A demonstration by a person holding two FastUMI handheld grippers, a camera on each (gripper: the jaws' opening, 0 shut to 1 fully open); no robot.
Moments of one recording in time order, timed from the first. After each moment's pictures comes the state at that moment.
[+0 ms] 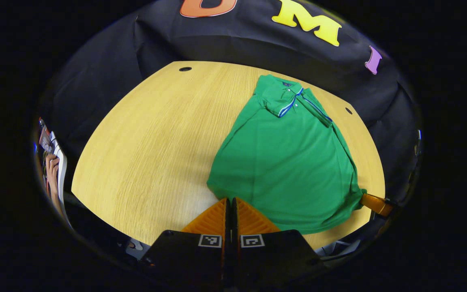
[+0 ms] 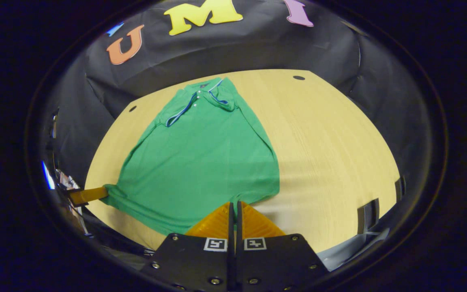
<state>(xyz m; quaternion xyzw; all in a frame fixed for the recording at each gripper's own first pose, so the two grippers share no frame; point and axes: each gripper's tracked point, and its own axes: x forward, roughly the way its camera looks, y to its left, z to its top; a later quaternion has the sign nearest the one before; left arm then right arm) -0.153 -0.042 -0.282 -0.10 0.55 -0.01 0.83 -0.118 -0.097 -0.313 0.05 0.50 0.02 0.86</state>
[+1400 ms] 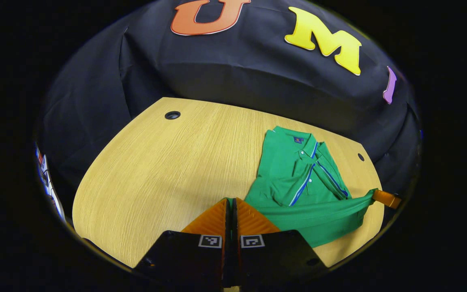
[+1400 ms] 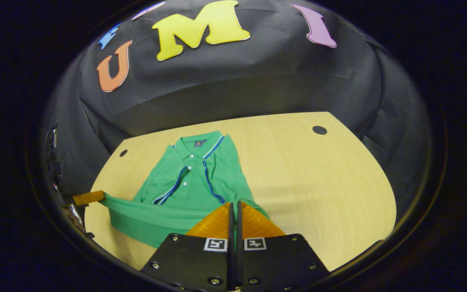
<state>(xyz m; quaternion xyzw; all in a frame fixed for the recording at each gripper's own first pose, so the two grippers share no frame) 0.072 -0.025 -0.294 -0.10 0.46 0.01 0.88 0.125 -0.098 -0.295 0.04 0.41 0.05 0.91</state>
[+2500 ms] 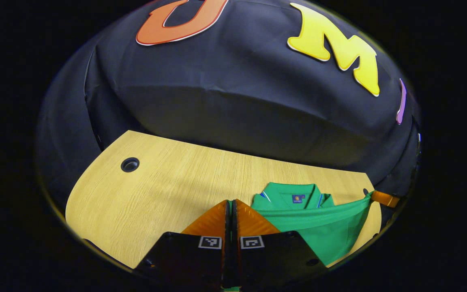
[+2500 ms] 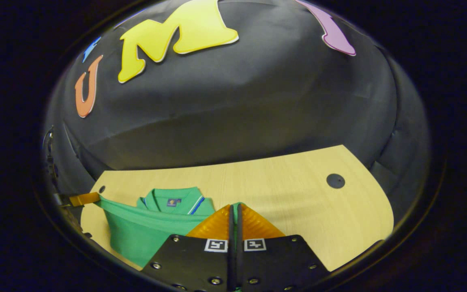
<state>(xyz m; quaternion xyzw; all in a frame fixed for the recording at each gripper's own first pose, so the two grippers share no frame) 0.276 -0.048 -0.318 -0.11 0.39 -0.01 0.91 0.331 -0.124 -0.298 0.05 0.35 0.03 0.94</state>
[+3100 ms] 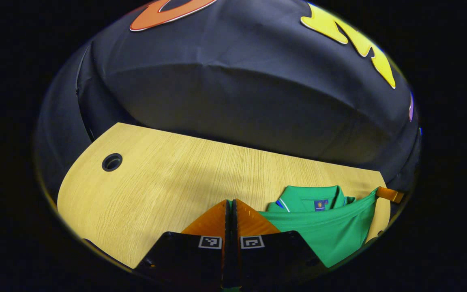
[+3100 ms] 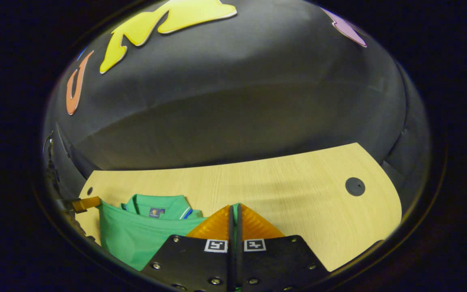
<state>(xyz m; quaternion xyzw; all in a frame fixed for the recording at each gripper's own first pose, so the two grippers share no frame) 0.309 -0.052 -0.387 -0.11 0.42 0.00 0.90 0.379 -0.118 -0.361 0.05 0.38 0.03 0.92</state>
